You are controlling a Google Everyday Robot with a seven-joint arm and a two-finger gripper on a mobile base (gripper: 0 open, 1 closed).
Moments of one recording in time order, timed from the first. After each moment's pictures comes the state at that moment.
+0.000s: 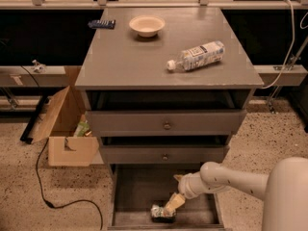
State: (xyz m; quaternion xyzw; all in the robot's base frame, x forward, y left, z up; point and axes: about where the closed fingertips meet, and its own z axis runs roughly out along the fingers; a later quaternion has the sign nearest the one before) arm 0.514 -0.077 0.287 -0.52 0.78 0.26 0.22
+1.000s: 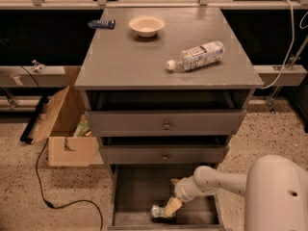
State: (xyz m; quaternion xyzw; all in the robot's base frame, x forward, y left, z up) arm 0.517 -0.072 0.231 -0.54 0.78 0.24 0.21
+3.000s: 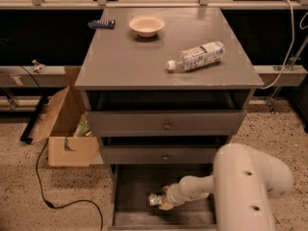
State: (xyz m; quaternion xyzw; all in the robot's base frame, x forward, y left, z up) arm 0.527 -0.047 0.161 -0.63 0.73 0.13 0.22
